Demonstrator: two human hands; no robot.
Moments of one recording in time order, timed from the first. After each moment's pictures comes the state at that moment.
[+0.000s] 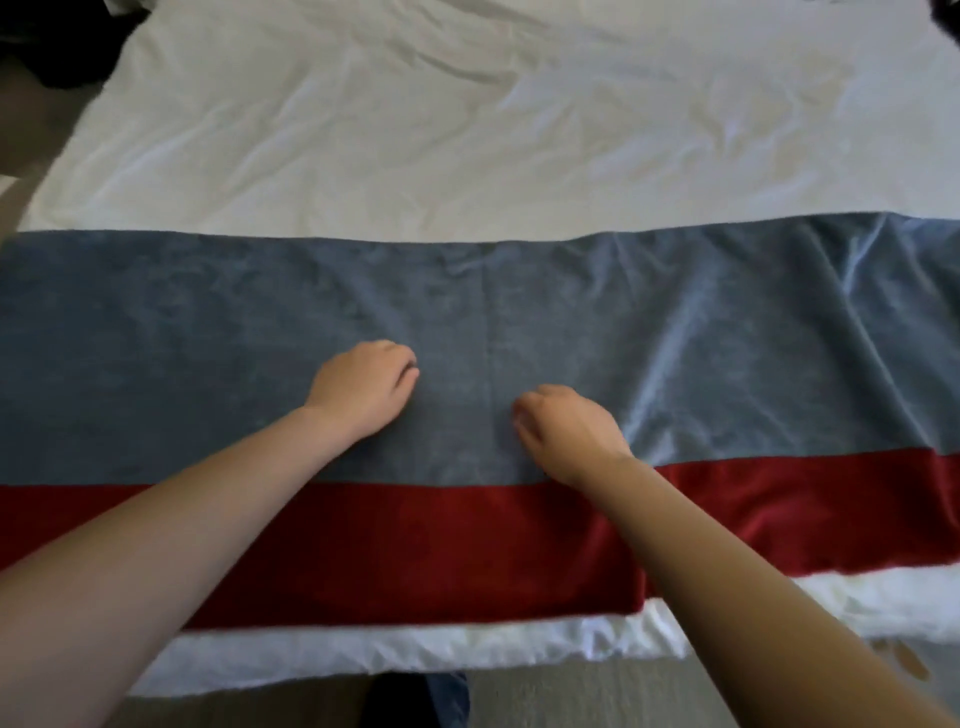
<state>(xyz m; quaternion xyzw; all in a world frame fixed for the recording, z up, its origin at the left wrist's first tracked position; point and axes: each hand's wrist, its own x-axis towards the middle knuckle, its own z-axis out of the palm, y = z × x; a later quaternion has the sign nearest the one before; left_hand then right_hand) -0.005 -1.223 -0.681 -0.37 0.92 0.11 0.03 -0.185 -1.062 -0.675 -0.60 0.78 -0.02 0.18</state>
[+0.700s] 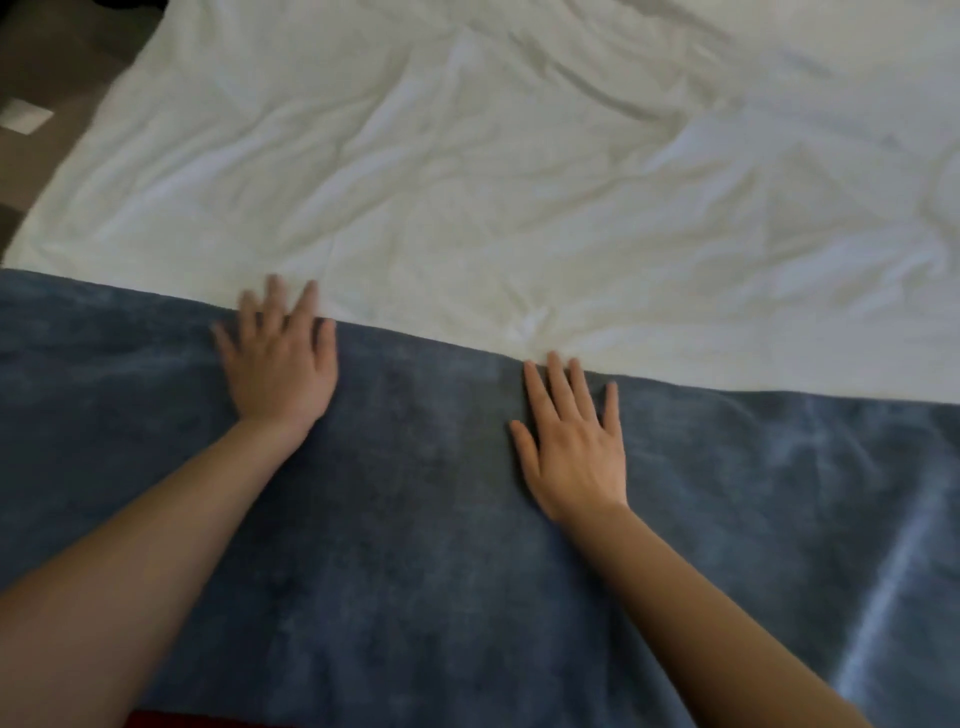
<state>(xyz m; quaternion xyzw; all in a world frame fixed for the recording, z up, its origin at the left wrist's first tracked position) 0.045 -1.471 -0.749 -0.64 0.77 0.05 -0.02 -0.191 -1.298 -0.754 -0.61 0.79 -0.01 0.12</state>
